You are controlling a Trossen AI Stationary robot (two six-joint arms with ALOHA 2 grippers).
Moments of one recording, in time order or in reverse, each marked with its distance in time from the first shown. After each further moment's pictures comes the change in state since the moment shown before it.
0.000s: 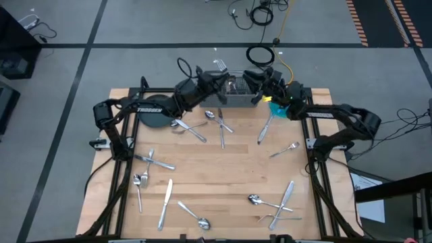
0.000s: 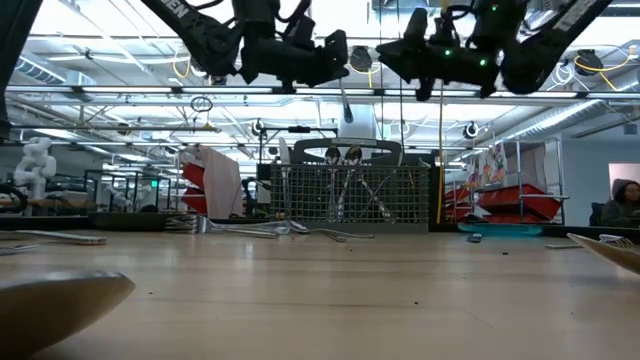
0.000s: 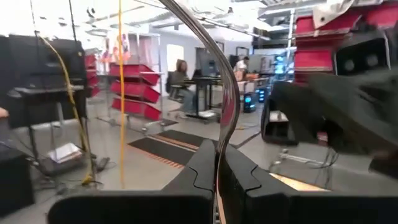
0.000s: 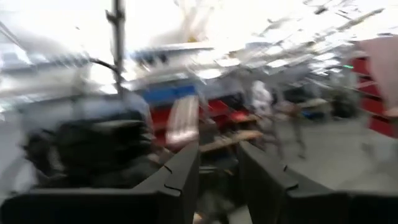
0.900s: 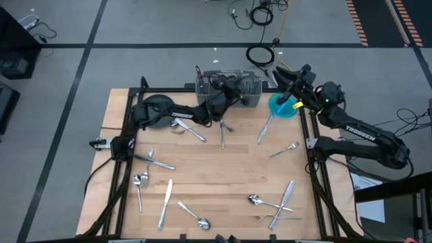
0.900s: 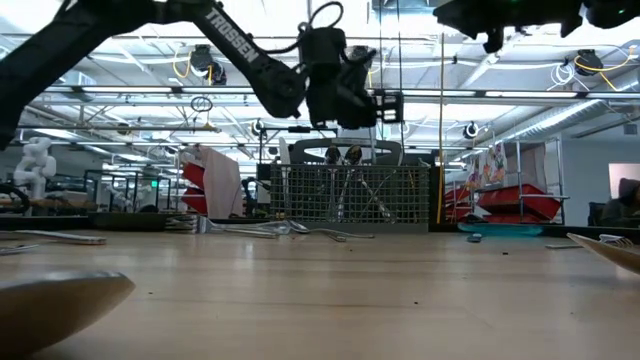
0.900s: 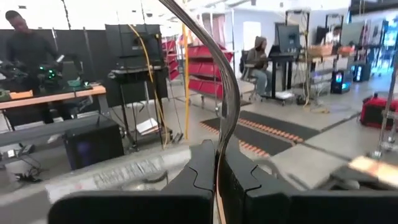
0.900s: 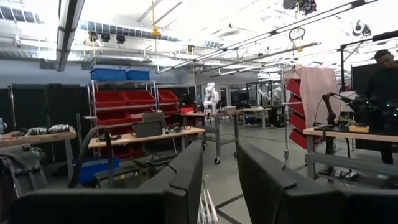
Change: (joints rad) left arm -0.081 0.448 0.372 0.041 -0.438 0.094; right arm 0.000 -0.579 0.000 -0.647 0.156 -0.236
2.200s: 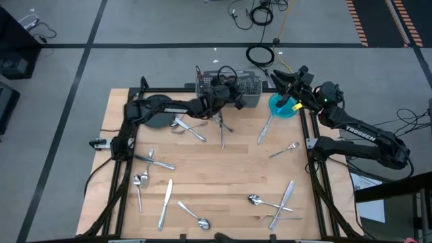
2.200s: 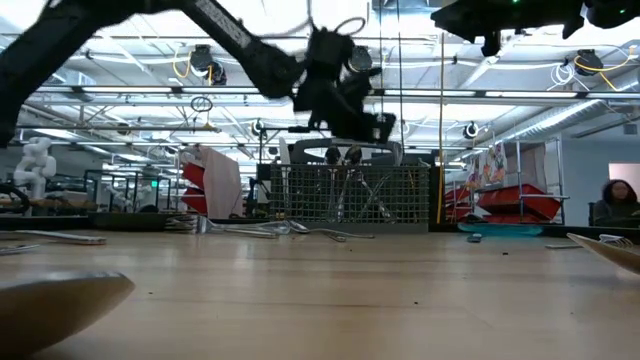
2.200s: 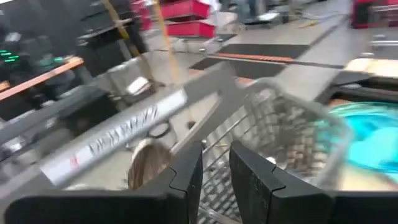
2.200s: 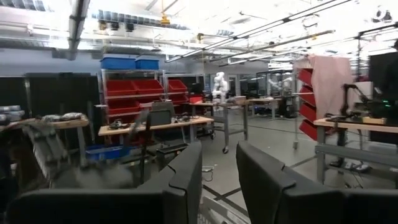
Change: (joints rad) left arm 0.026 -0.121 0.002 -0.468 0.132 0.016; right arm 0.001 -0.004 0.000 -0.047 -0.058 0.007
